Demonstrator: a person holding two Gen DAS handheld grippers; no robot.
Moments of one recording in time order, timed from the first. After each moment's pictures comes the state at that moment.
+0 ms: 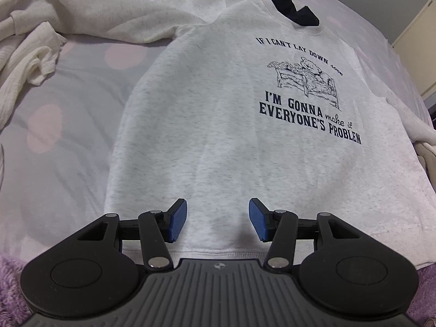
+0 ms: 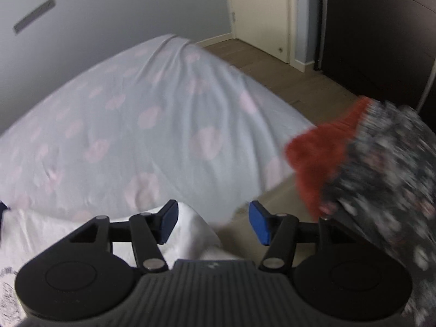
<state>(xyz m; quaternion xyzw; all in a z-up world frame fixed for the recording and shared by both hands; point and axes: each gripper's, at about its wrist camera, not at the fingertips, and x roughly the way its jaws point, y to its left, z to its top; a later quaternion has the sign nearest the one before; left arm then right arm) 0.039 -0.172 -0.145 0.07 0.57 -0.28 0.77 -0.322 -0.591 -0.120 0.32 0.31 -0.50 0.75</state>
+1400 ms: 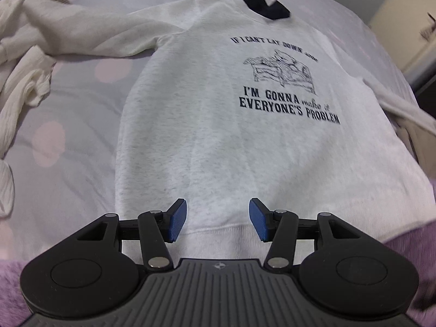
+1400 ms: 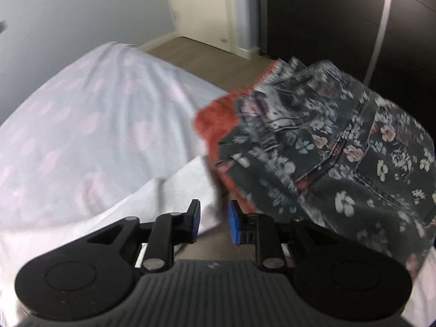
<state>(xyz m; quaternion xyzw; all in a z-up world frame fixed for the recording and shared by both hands) 0.027 -0.156 -0.109 0.12 0.55 -0.32 0.76 -0.372 -0.567 -0.129 0.34 0.30 -0.56 0.70</state>
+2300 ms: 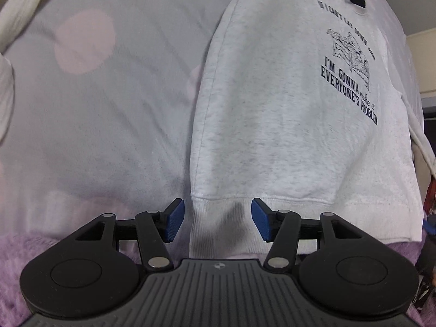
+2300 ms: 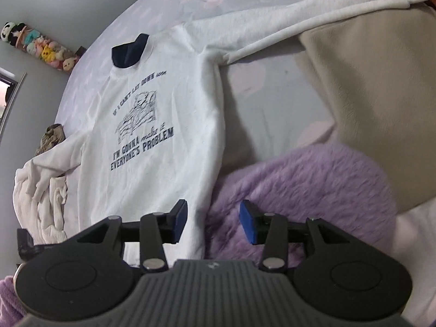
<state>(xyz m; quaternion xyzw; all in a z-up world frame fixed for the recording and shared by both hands) 0.099 -0.088 -0.184 0.00 0.72 -0.27 0.64 -0.299 -0.268 -0.148 0.44 0.42 -0.20 0.77</state>
